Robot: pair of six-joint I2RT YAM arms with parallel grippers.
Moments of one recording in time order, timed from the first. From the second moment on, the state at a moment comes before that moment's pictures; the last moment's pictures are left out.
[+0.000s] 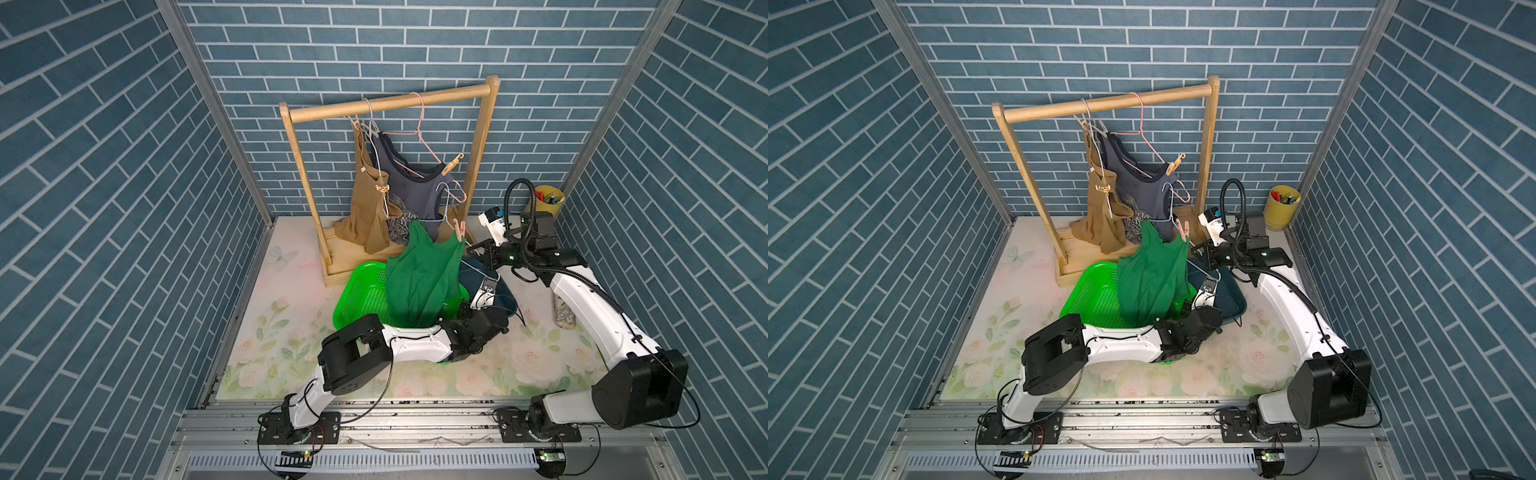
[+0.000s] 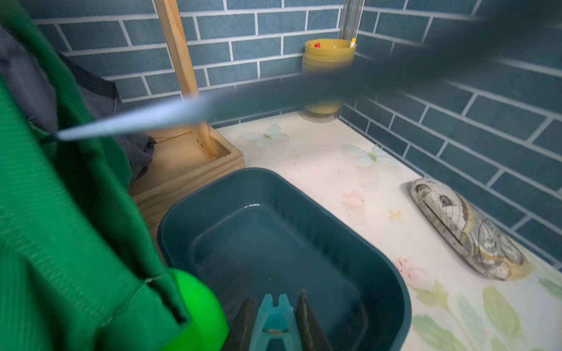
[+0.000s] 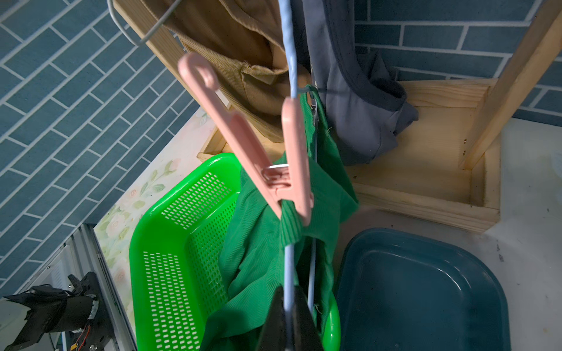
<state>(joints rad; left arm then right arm) -1.26 2.09 1.42 0.22 -0.74 -0.31 0.27 1.40 1.30 -0.56 -0.62 -0.02</state>
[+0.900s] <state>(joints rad) -1.25 2.33 1.74 0.02 -0.68 -0.04 0.29 1.41 1.41 -0.61 -0.71 0.03</state>
